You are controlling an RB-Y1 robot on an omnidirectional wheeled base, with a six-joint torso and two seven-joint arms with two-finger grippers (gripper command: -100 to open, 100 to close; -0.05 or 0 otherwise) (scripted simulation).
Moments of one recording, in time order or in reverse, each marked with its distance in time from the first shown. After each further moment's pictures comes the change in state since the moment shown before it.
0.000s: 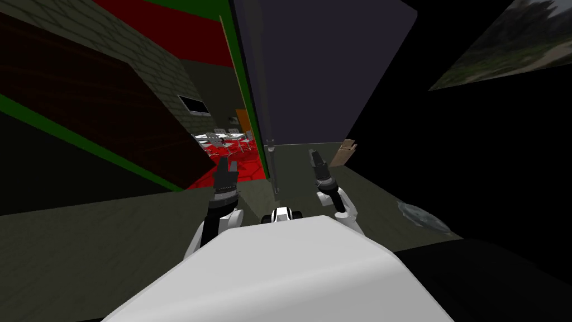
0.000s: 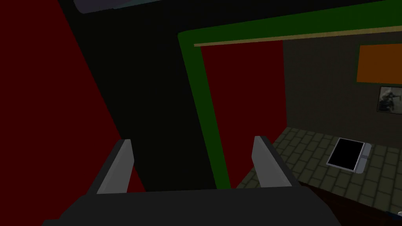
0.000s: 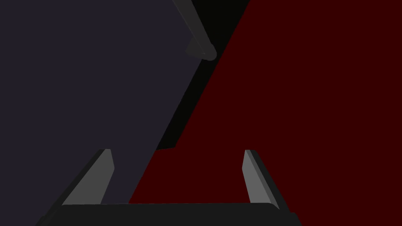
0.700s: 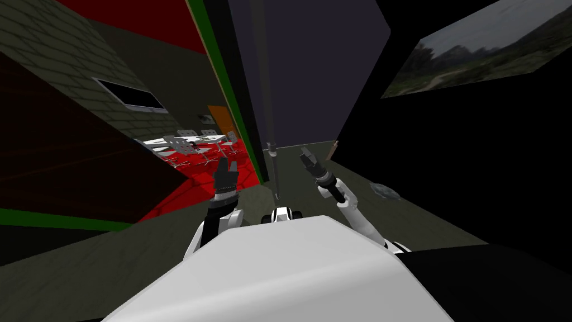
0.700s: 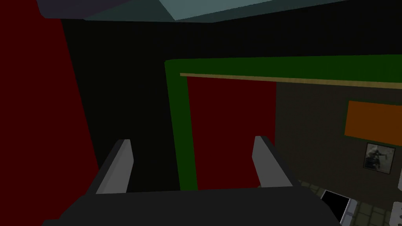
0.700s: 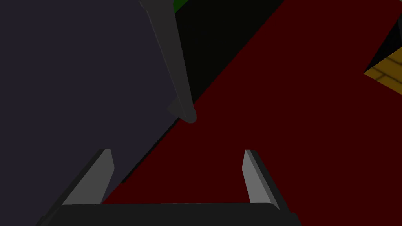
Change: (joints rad) left arm 0.000 0.000 0.000 0.000 0.000 0.000 0.000; right arm -0.145 -0.198 0.028 0.030 0.090 -0.007 0.021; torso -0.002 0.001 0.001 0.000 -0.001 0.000
